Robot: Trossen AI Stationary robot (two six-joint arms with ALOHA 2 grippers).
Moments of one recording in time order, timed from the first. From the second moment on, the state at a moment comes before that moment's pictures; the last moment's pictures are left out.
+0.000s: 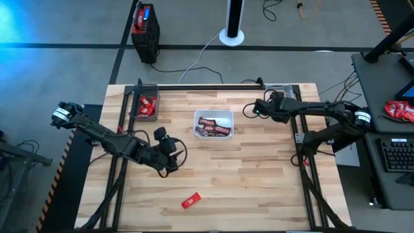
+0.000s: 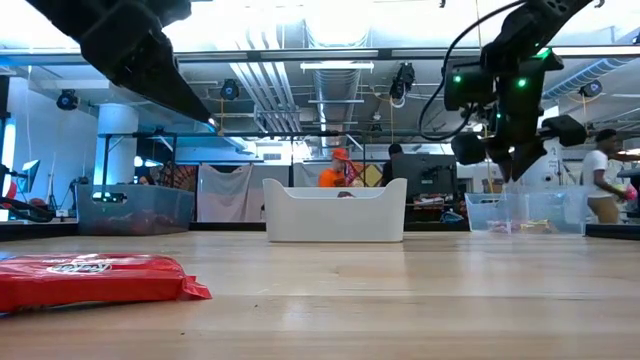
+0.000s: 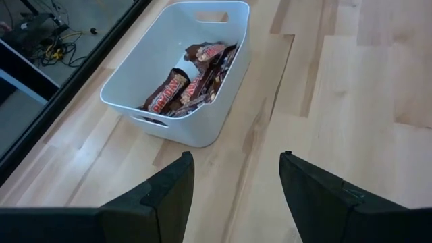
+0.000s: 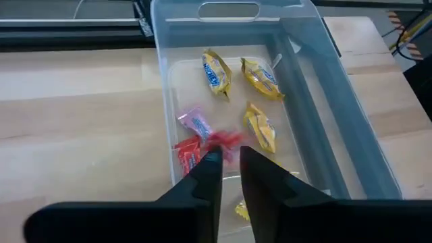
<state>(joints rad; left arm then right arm) -0.43 1.22 0.72 -0.38 -0.72 -0.43 -0.46 1.35 0.78 -0.88 0.75 1.20</state>
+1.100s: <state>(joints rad) -0.64 1.71 0.83 0.09 -0.15 -0.67 0.01 1.34 0.78 -0.69 0.73 1.16</state>
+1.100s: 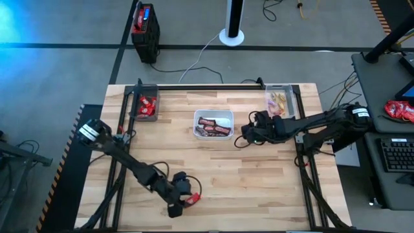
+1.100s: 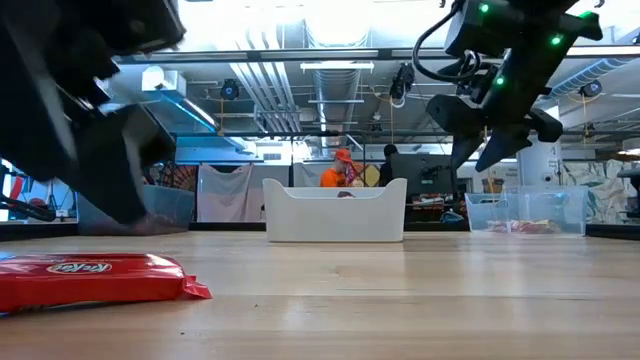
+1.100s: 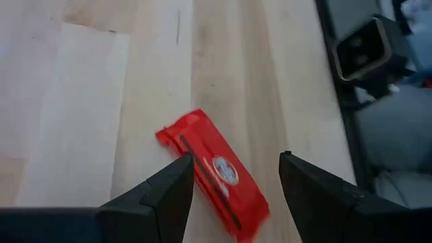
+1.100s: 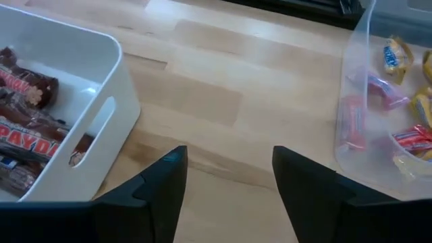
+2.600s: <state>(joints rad) -0.65 1.75 0.81 0.00 -0.36 -0.70 0.03 1.35 0.78 -0.67 0.76 1.15</state>
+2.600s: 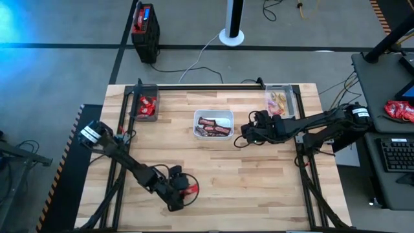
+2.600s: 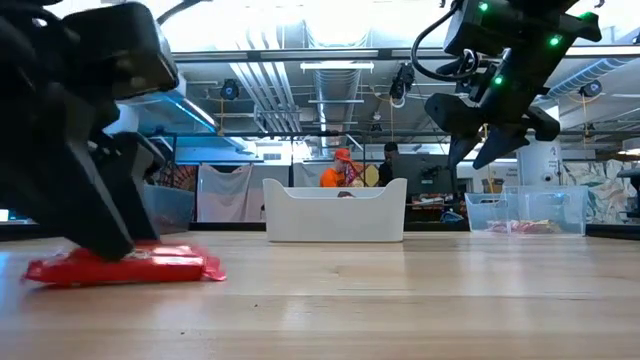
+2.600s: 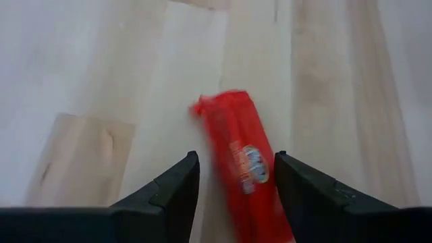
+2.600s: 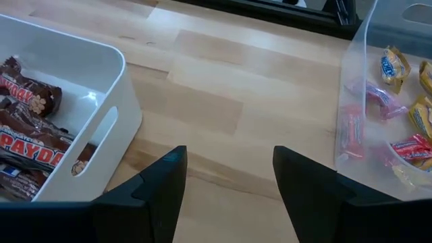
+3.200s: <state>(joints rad) -0.66 1.79 0.80 0.02 -0.41 -0.65 0.03 1.35 0.78 -0.67 0.76 1.15</state>
